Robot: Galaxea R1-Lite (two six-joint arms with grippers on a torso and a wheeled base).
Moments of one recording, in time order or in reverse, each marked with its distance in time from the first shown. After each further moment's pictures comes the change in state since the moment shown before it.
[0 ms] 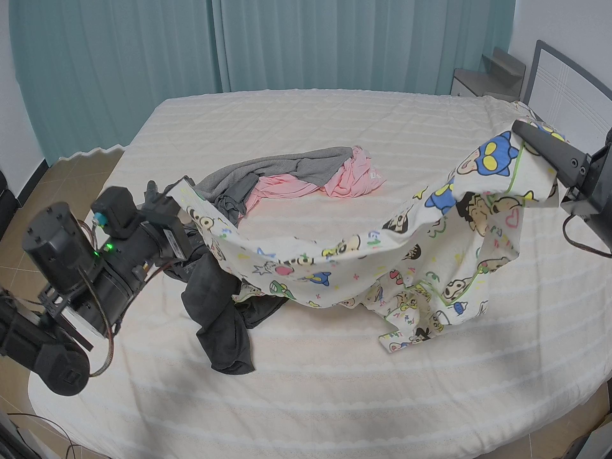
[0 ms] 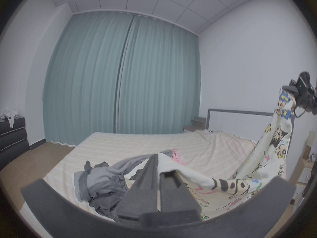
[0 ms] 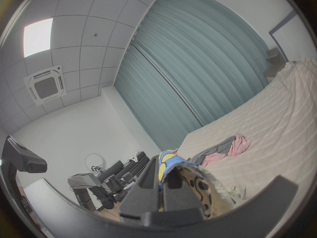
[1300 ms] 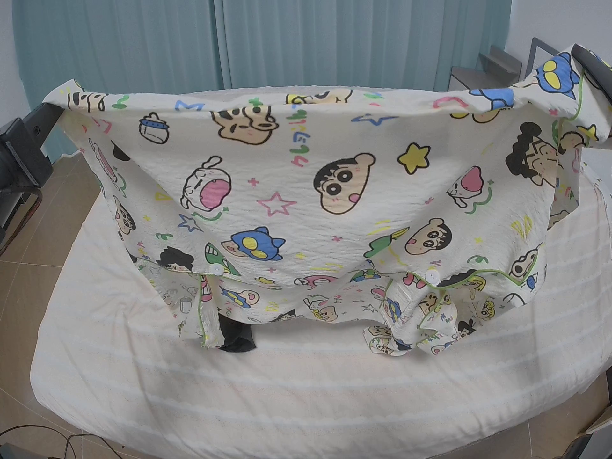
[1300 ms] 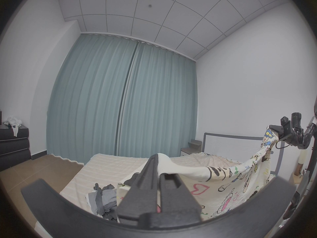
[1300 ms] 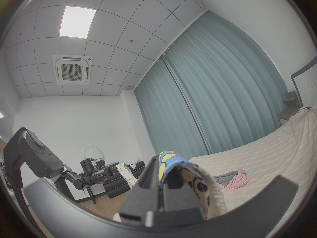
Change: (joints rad) left arm -0.030 -0.540 -0.183 0.541 0.005 0.010; right arm 0.041 -0.116 -0.125 0.071 0.009 -0.210
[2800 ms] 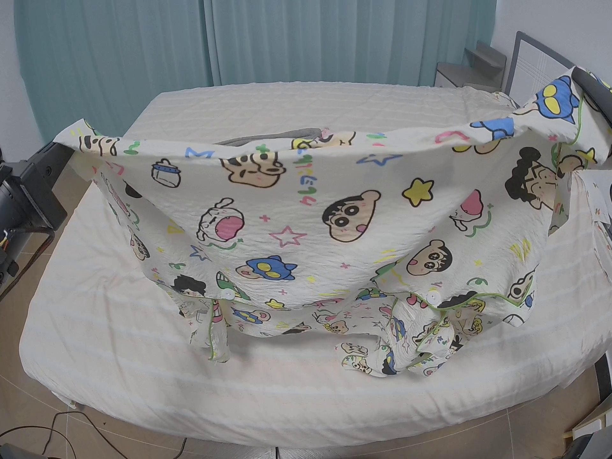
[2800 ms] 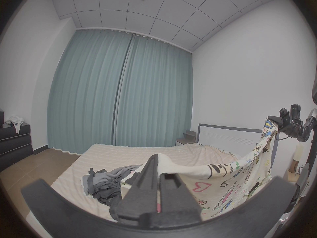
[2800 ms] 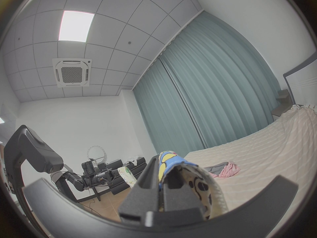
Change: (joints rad) left arm 0.002 -0.005 0.091 0.003 -0.009 -0.002; right arm -0.003 -0.018 0.055 -0.004 -0.008 0.029
